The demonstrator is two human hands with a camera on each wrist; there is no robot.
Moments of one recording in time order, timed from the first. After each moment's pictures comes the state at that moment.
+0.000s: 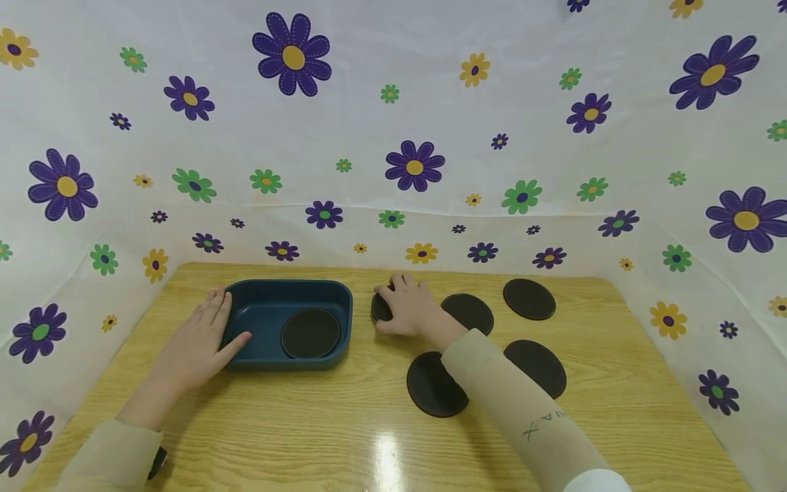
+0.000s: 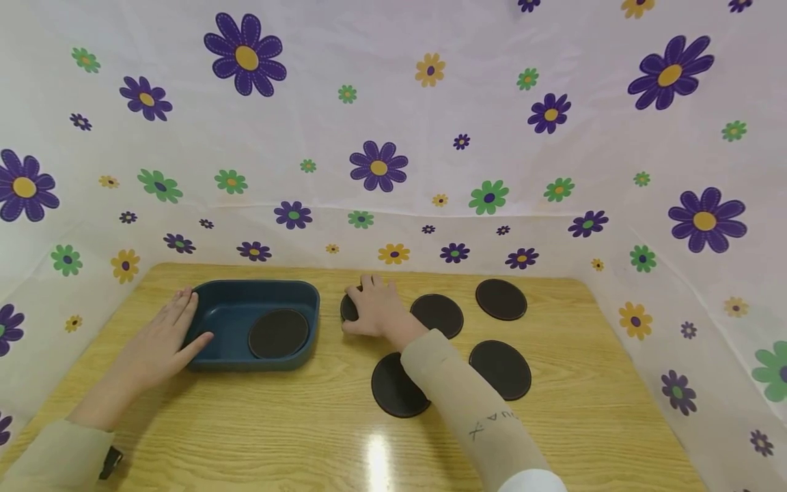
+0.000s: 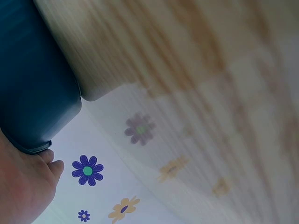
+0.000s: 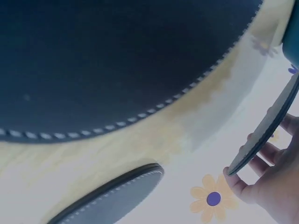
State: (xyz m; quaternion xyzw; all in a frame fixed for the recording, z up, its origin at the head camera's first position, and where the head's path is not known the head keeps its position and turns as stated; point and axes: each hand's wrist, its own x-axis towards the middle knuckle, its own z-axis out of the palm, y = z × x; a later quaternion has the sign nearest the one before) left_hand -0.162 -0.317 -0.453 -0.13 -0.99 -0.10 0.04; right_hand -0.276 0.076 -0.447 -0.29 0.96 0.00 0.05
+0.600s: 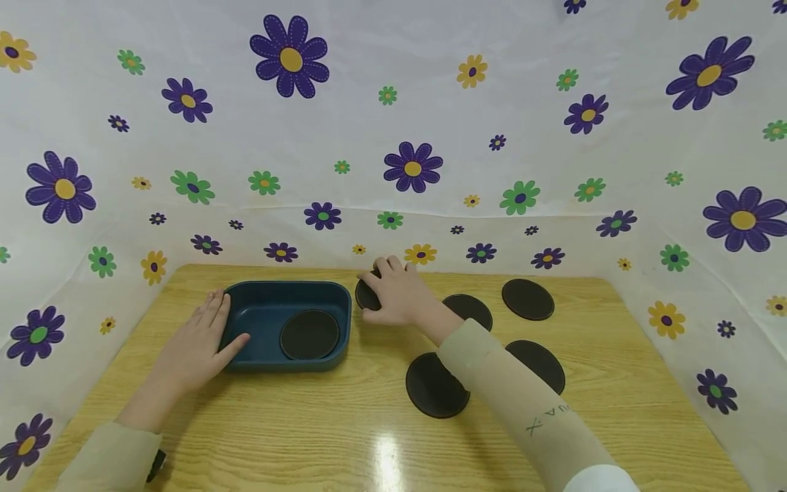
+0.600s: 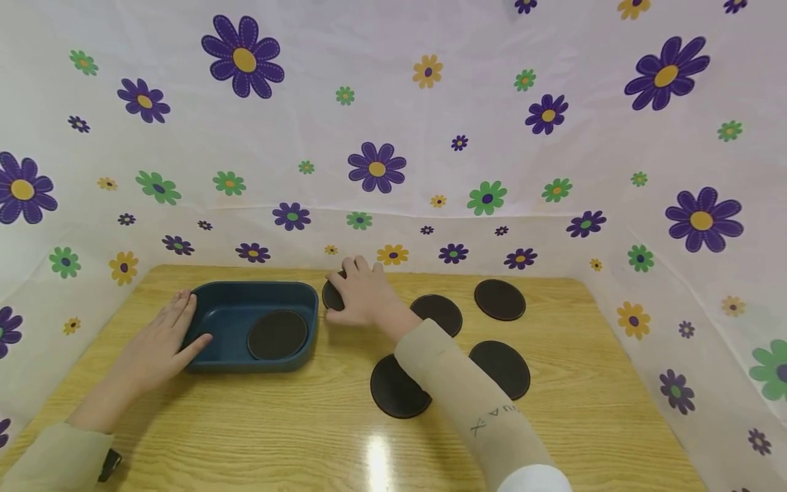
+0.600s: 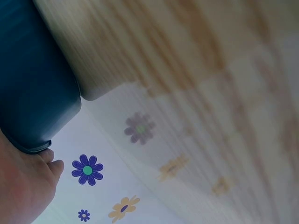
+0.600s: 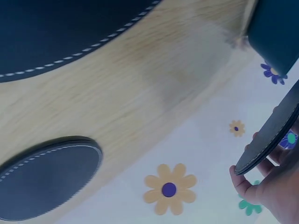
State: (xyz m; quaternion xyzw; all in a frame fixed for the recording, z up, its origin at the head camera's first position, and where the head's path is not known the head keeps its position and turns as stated) left_hand -0.163 -0.318 -0.455 -0.13 -0.99 -0.11 0.03; right_hand -0.276 0.062 -0.412 -0.34 0.94 0.01 -0.03
